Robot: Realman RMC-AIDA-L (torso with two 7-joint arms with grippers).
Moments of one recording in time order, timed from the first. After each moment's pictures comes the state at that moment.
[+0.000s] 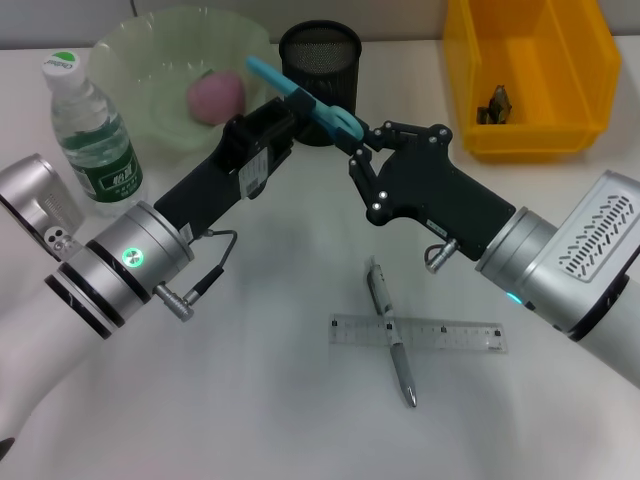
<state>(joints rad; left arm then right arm) -0.67 -2.08 0.42 -0.24 1.49 1.37 -1.64 0.68 2.09 -0.33 0.30 -1.62 -1.34 0.03</state>
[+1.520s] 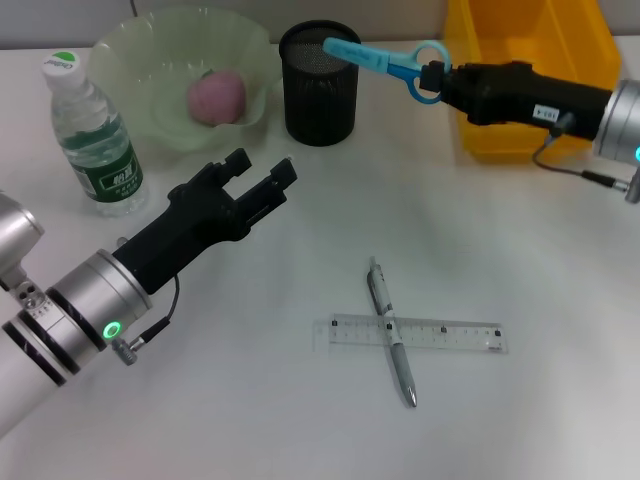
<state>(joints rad) -0.55 -2.08 0.51 -0.14 1.51 1.37 -0.81 0.63 2.06 -0.81 -0.52 -1.67 -1.24 1.48</state>
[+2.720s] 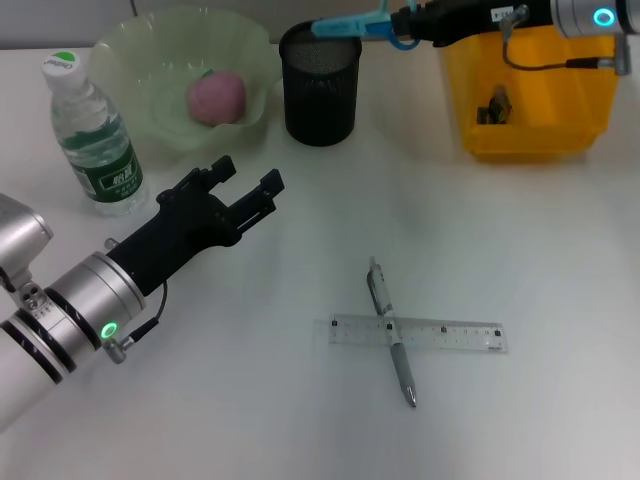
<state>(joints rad) -0.55 -2.08 0.50 -0.13 1.50 1.30 -0.72 0.89 2.04 -0.82 -0.74 -2.18 -1.14 1.94</state>
